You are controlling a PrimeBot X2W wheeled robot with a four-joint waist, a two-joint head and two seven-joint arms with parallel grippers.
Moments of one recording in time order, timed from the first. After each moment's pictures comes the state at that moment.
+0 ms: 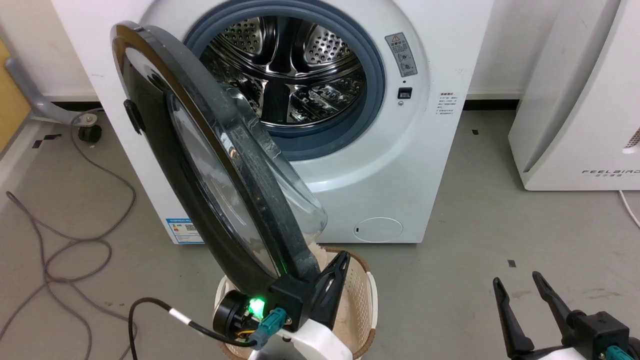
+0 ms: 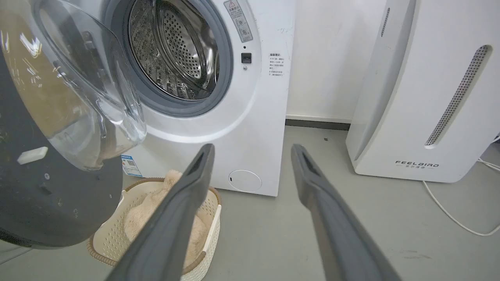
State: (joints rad) left arm -0.10 0.08 -0.53 -0.05 -0.21 0.09 0.06; right arm 0.13 -0.05 -0.05 -0.03 0.07 0.13 -0.09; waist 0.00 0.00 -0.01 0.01
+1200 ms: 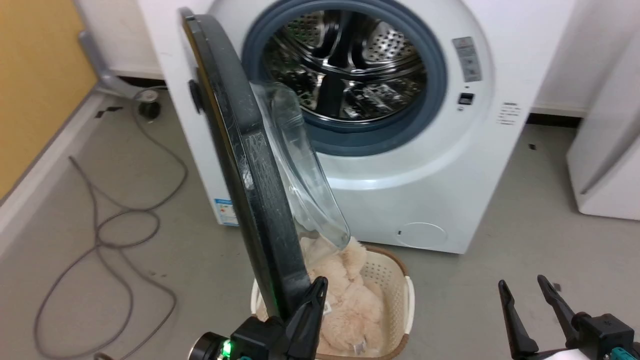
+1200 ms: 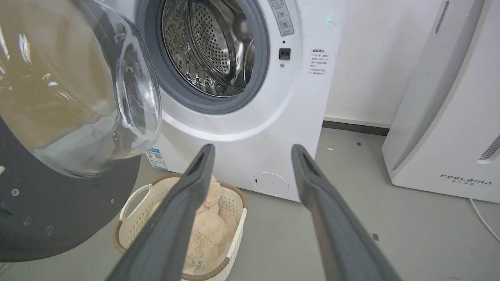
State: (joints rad) left arm 0.08 0.13 -0.52 -0.24 -0.22 0.19 0.03; right arm 0.14 -0.05 -0.07 -0.01 0.08 0.13 -0.09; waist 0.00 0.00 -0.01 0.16
